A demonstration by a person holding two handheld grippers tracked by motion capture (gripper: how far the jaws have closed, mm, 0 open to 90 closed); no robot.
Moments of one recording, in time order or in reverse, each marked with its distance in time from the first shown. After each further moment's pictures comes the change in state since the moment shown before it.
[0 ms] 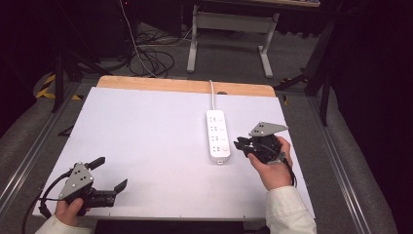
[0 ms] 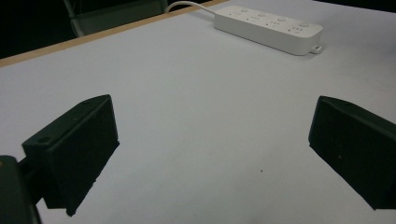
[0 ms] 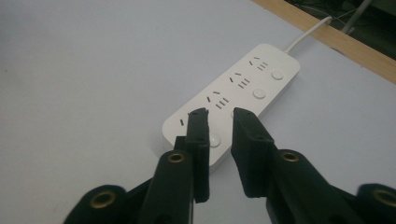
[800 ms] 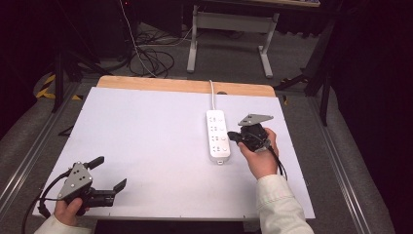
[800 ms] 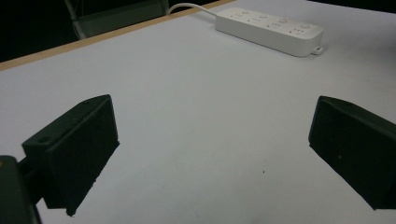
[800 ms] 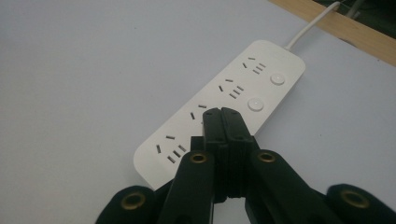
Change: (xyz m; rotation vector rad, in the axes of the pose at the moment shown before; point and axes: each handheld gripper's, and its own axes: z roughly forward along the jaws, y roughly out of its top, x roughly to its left) left arm 0.002 0.001 -0.001 -0.004 0.006 0.012; right arm -0.017 0.009 0.049 0.029 0.003 0.048
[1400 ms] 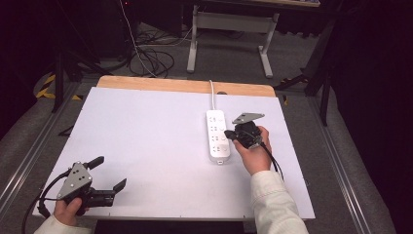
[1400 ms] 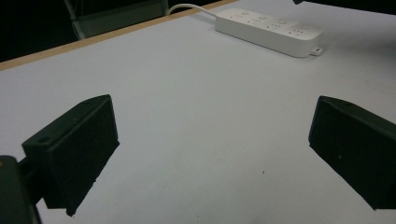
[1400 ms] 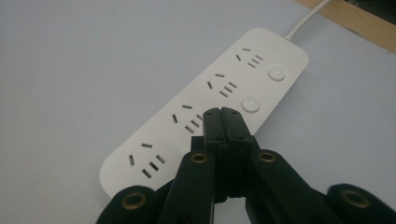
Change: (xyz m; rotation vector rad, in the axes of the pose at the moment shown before) left arm 0.000 0.000 0.000 -0.003 -0.005 -0.015; right arm -0.008 -0.001 0.030 0.037 -0.021 -0.005
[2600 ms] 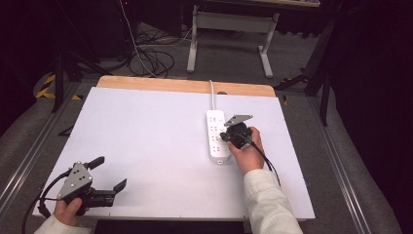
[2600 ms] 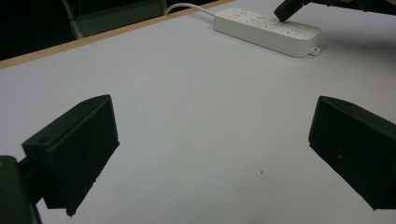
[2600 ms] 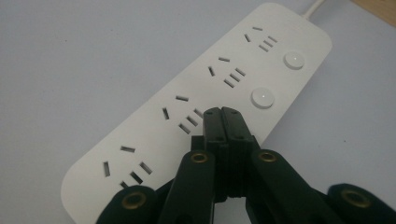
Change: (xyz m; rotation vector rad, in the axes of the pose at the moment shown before) left arm 0.000 0.000 0.000 0.004 -0.006 0.008; right arm 0.004 -0.003 0.032 0.066 -0.026 -0.043
